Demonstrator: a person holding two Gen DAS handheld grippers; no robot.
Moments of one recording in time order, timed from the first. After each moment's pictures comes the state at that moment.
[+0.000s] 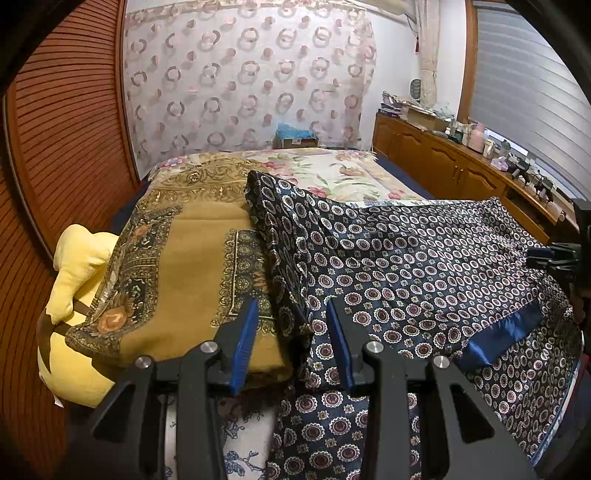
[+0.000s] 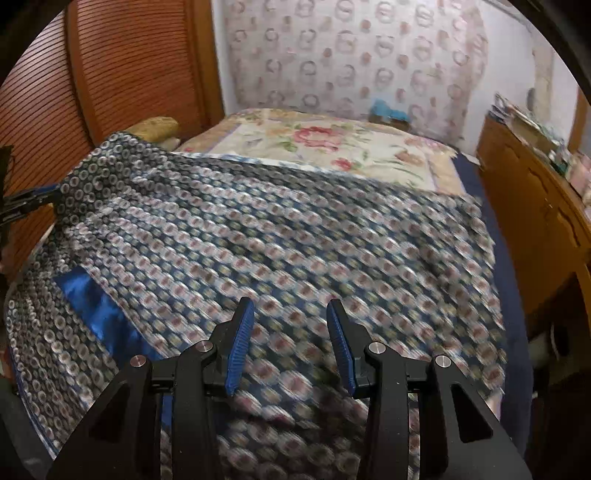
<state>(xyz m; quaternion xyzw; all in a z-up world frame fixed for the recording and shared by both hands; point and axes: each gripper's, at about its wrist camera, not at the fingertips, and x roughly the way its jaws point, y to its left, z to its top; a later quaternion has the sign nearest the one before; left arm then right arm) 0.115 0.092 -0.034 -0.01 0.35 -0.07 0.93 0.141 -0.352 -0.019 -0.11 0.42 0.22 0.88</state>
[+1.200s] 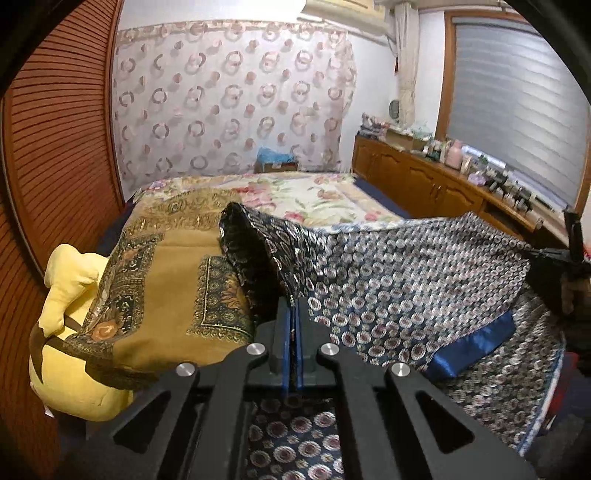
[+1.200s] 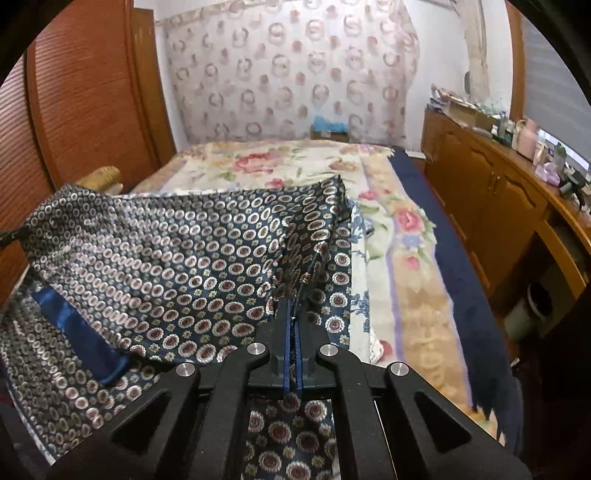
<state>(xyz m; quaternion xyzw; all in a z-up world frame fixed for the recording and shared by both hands) 0.086 0.080 -0.008 -0.02 0.30 -0.11 0.95 0.118 -0.465 0.011 -0.04 0.37 0.16 0.91</state>
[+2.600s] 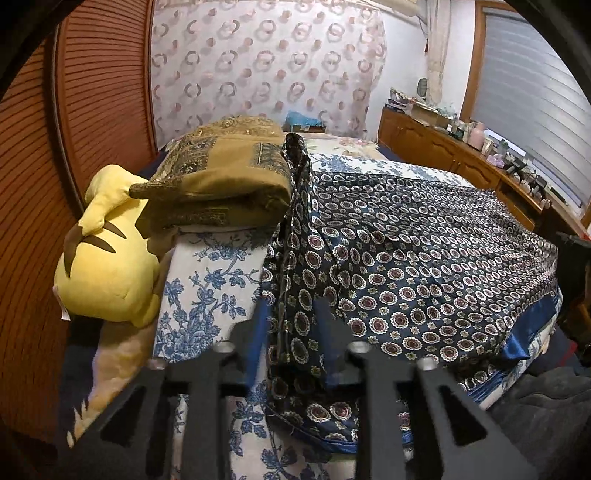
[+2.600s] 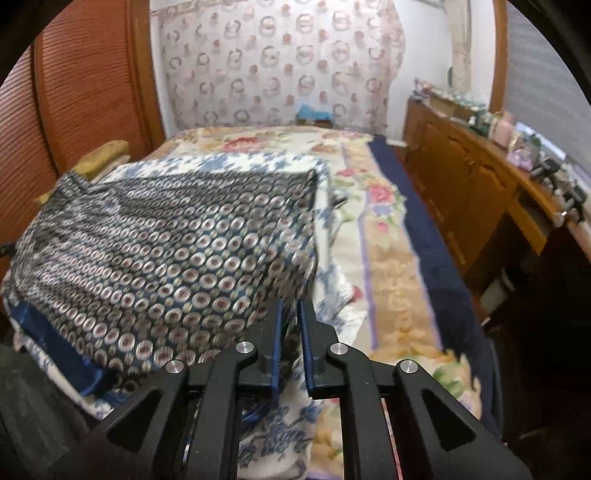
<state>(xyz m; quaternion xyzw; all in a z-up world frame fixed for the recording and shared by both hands) -0.014 0.110 -0.056 -0.04 0.37 -0.06 0.93 0.073 -0.500 0.020 -0.07 0.38 0.12 0.91</state>
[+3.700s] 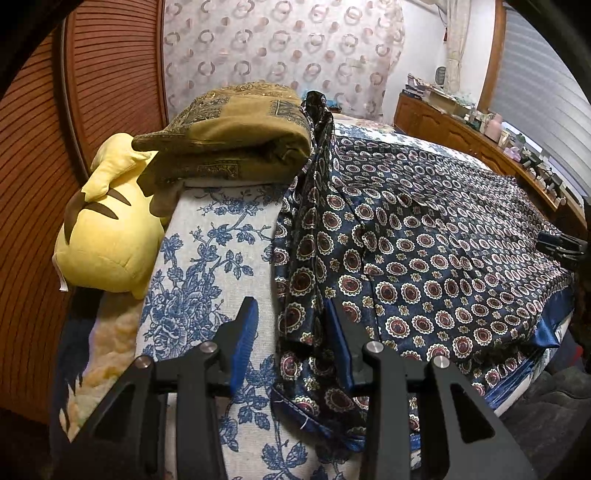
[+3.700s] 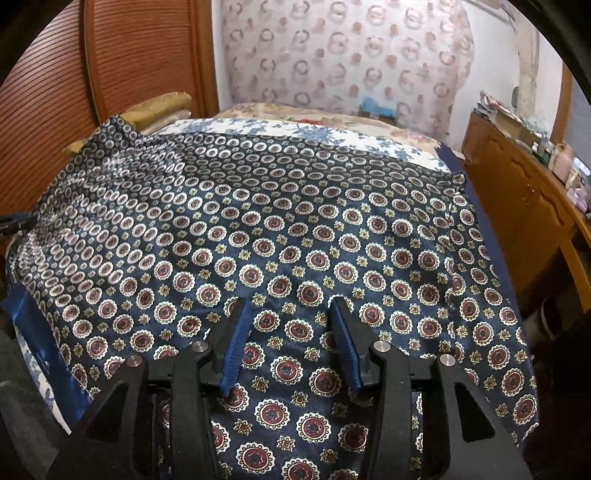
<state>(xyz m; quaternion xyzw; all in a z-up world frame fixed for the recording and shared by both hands) -0.014 0.113 -0.093 -0.05 0.40 -0.03 0.91 0.082 -0.377 -0.049 -0.13 0.41 0.22 0.88</state>
